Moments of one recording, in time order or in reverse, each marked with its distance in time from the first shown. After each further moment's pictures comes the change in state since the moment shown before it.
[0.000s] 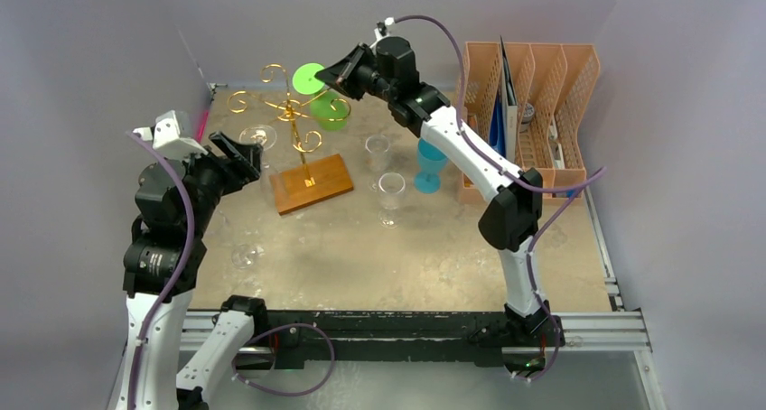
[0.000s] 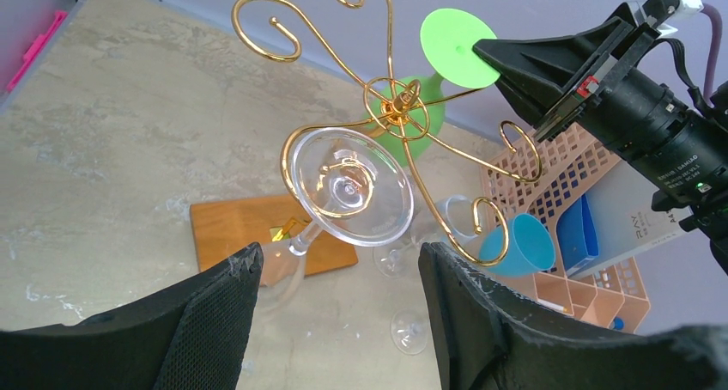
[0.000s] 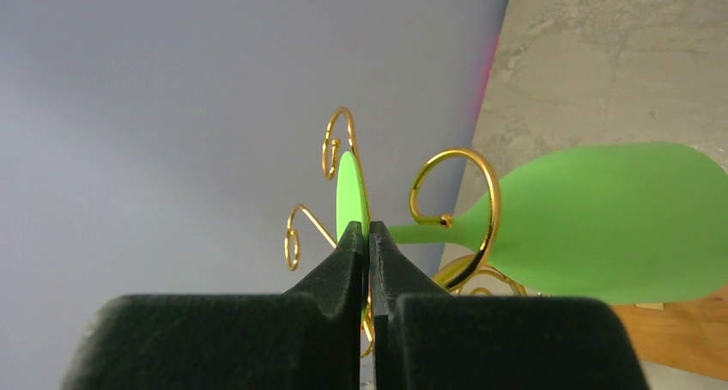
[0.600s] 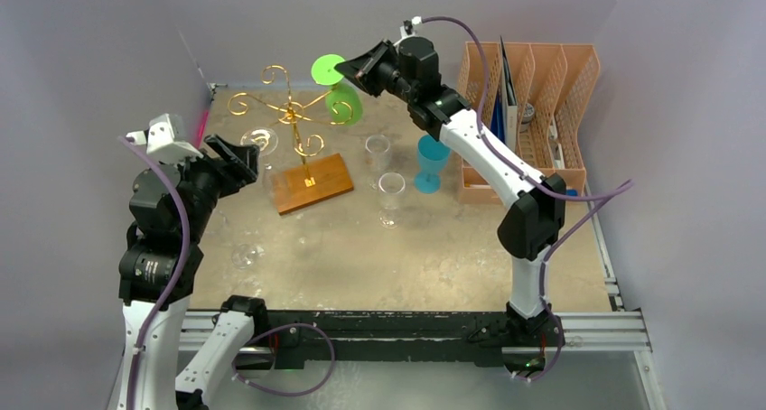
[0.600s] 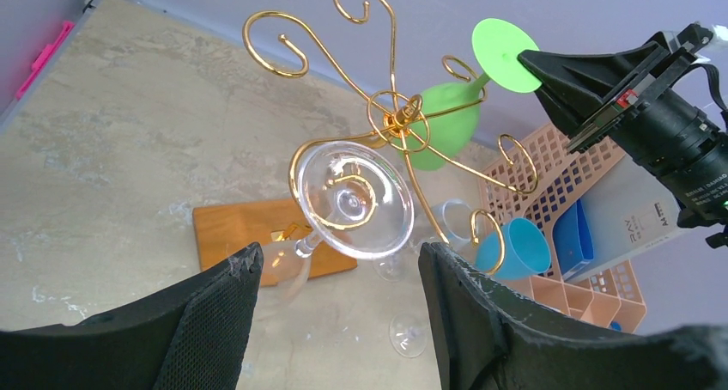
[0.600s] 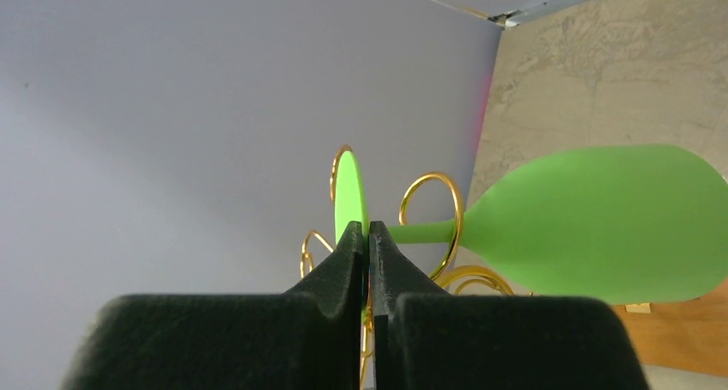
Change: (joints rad) left arm 0.000 -0.023 0.015 -0.014 -0.008 0.001; right arm -0.056 -0.153 -0.193 0.060 0.045 0.033
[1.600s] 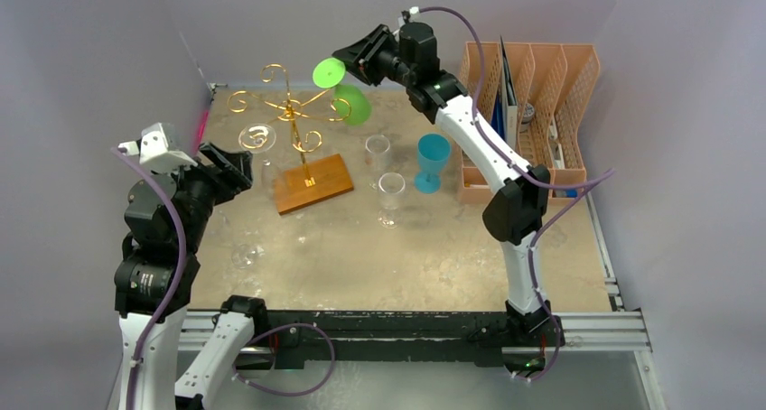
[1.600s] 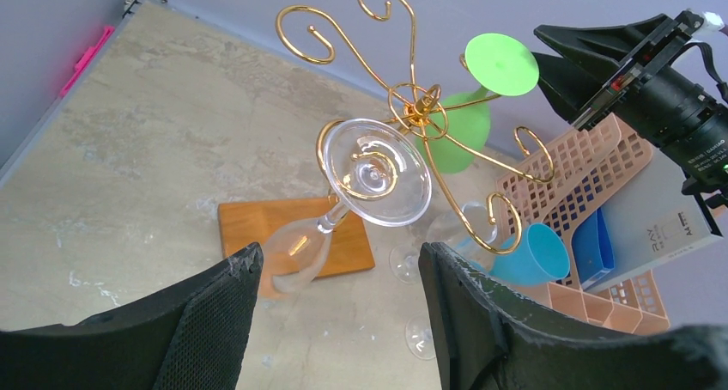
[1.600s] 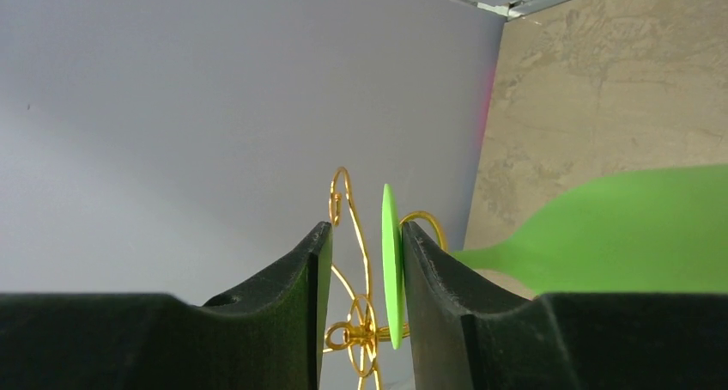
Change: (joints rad) left arm 0.000 -0.041 0.000 -0.042 -0.053 0.019; right arm -0.054 0.164 0.232 -0.082 -0.104 0.045
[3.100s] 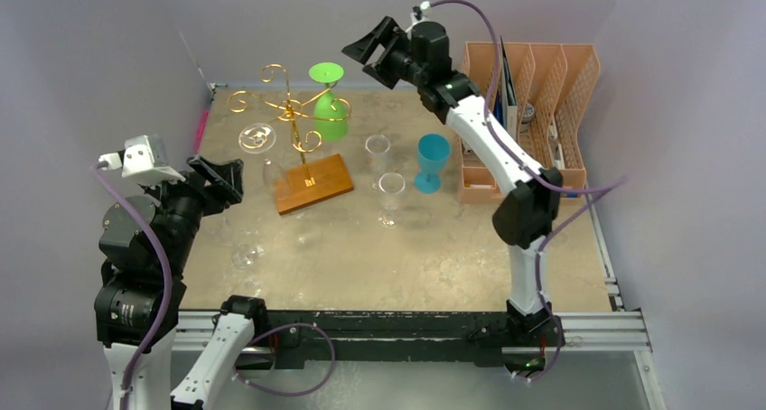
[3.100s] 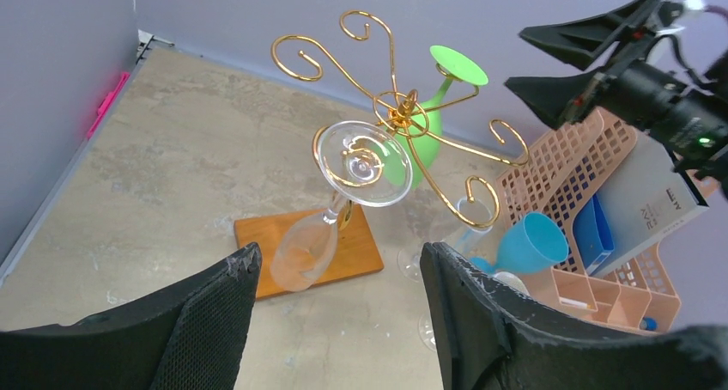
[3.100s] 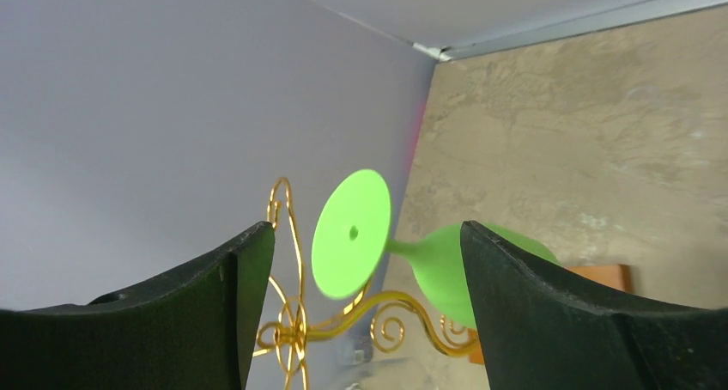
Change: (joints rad) left arm 0.000 -0.051 0.090 -0.069 0.015 0.089; right arm -0.031 -0.004 -0.007 -0.032 0.034 -0.181
